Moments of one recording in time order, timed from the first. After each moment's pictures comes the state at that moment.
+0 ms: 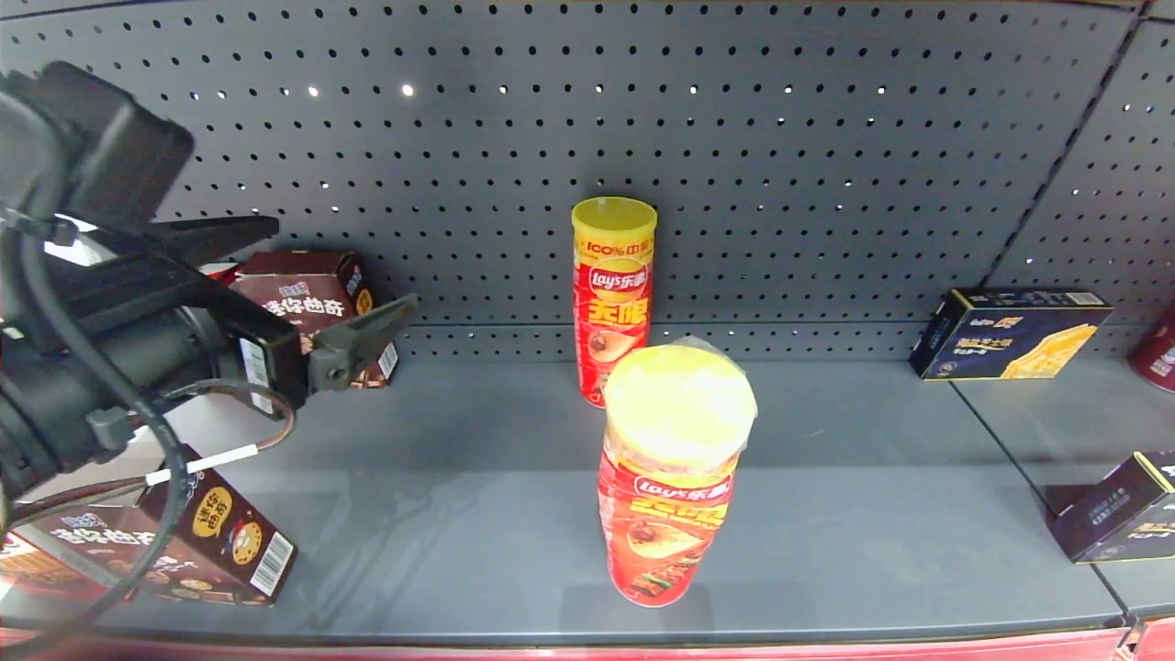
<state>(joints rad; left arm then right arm) -0.50 1.25 -0.78 -0.47 0.17 0.33 0.41 0.00 0.00 0.00 -0.07 0.00</state>
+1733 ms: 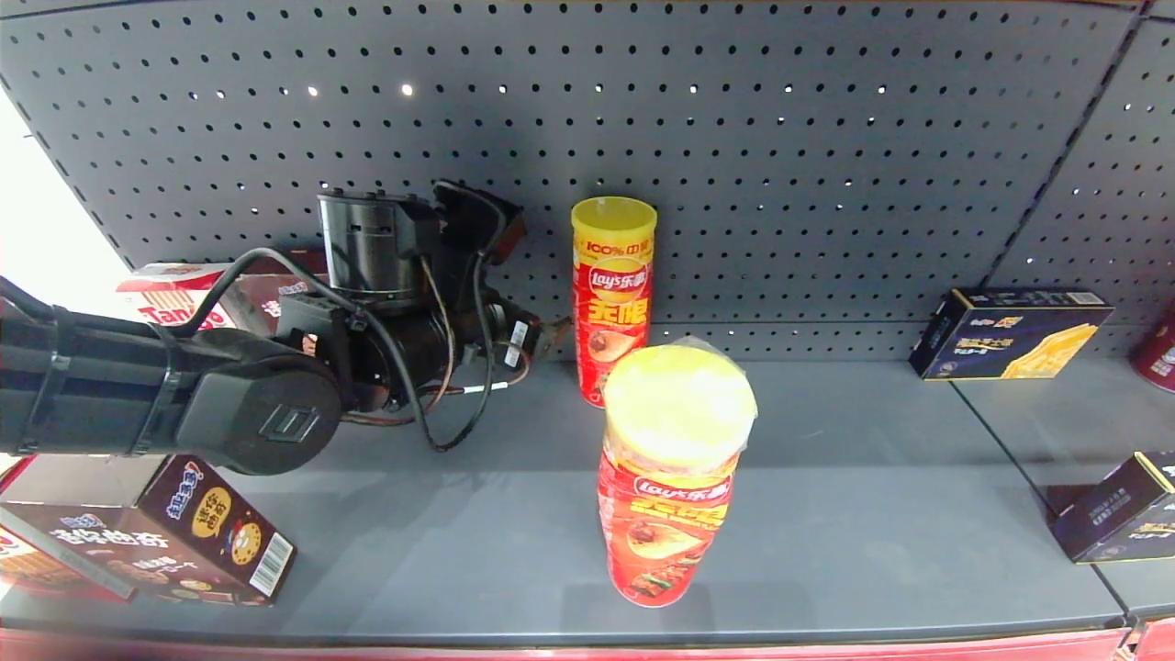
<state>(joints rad) -0.47 1.86 -1.15 -0.52 0.13 0.25 0.41 0.00 0.00 0.00 -0.07 0.00</state>
